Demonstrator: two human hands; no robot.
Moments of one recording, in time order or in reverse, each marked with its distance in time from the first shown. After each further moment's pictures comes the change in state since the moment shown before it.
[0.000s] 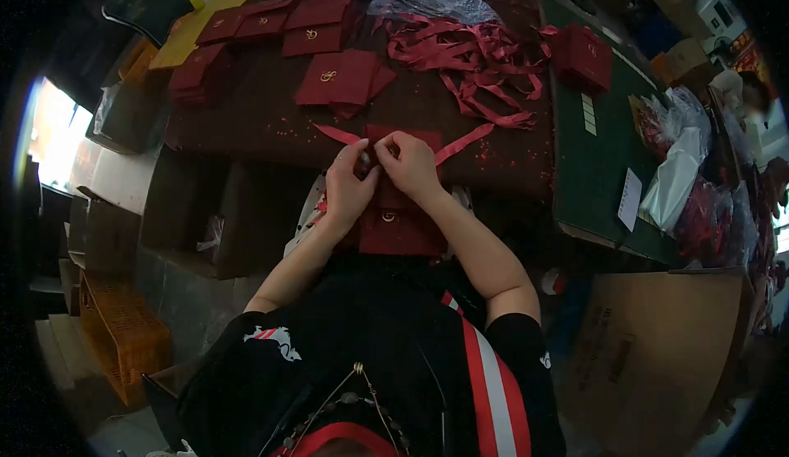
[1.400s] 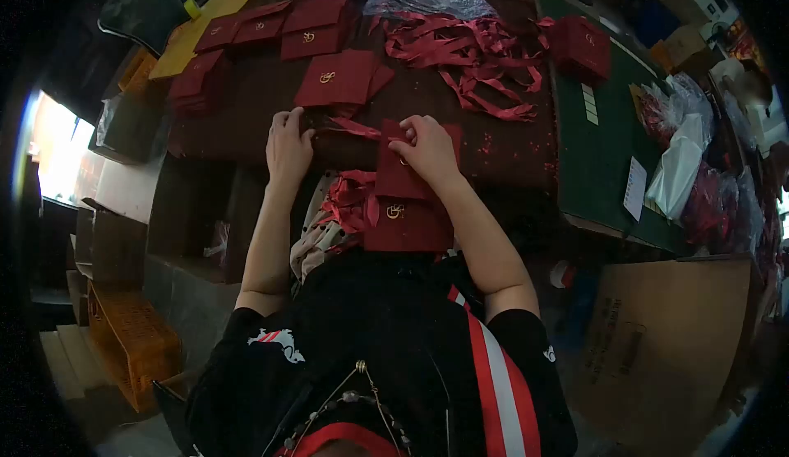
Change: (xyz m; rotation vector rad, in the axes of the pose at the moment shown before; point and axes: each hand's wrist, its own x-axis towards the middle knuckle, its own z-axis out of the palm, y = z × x) left_hand 0.074 -0.051 -0.080 0.537 -0.023 -0.037; right_hand 0.017 0.022 -0.022 -0.219 -0.055 0.051
